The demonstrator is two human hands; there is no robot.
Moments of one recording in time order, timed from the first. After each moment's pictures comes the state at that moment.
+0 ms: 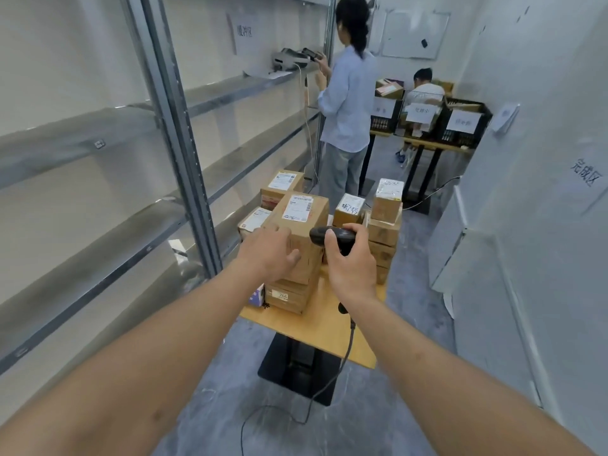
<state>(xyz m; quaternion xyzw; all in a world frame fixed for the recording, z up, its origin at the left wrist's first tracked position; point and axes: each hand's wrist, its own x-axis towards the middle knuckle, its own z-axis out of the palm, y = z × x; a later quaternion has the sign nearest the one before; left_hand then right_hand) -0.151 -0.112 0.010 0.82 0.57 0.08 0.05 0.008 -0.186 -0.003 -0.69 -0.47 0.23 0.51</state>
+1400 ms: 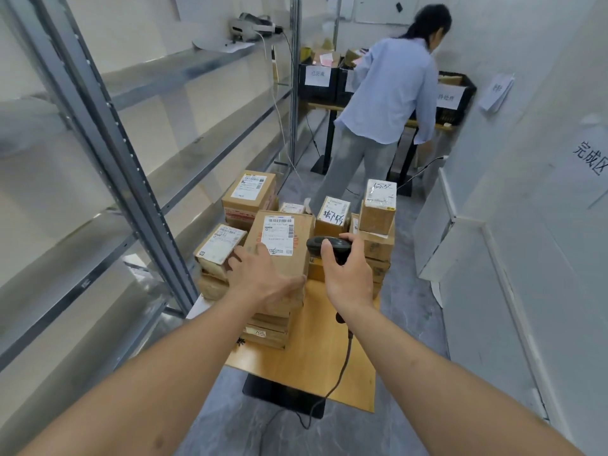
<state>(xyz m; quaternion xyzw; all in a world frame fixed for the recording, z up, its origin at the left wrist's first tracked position) -0.081 0.031 -0.065 0.70 0.69 0.04 0.18 0.071 -0.043 -0.049 -0.75 -0.40 0.23 0.47</state>
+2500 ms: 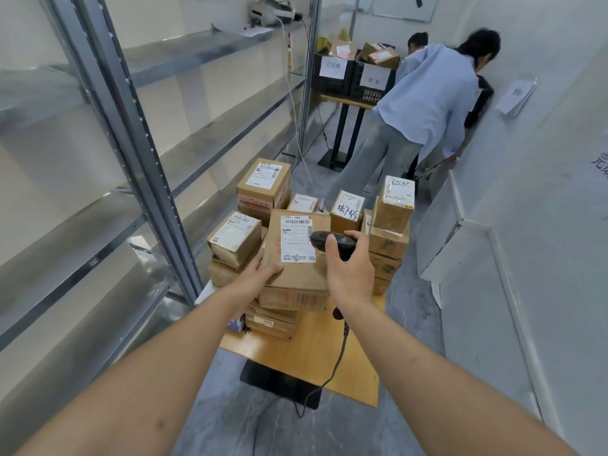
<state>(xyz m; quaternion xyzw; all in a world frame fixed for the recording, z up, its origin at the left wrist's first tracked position) -0.142 0.029 -0.109 0.46 0.59 0.20 0.63 0.040 -0.035 -0.056 -0.75 -0.38 0.25 0.47</state>
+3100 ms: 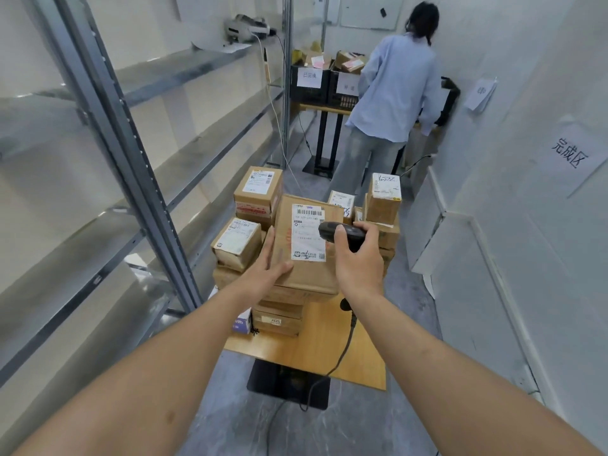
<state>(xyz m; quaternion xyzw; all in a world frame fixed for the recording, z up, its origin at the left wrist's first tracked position) -0.157 0.014 -0.079 0.62 0.49 0.20 0.58 0.021 -0.064 -0.032 -0.75 -0.34 0.21 0.52</state>
